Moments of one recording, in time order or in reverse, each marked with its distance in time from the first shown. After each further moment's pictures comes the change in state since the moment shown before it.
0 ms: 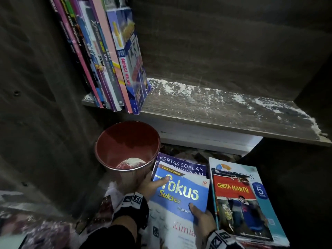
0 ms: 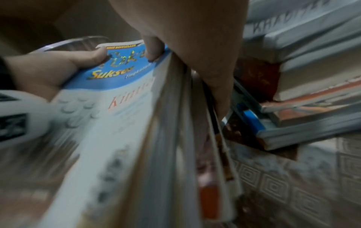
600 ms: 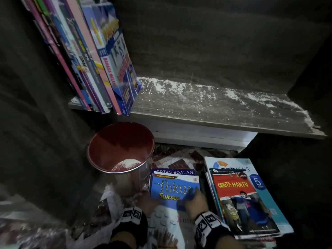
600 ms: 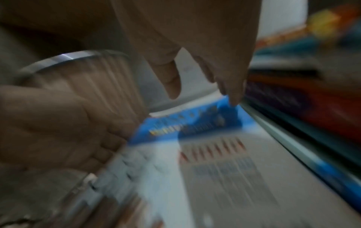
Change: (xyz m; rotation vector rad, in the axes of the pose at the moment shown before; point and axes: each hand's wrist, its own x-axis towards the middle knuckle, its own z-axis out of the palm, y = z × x) left_hand -0.009 -0.039 0.002 0.448 -0.100 -0.093; right_hand 0.008 -0.040 0.019 -0.774 0.081 -0.162
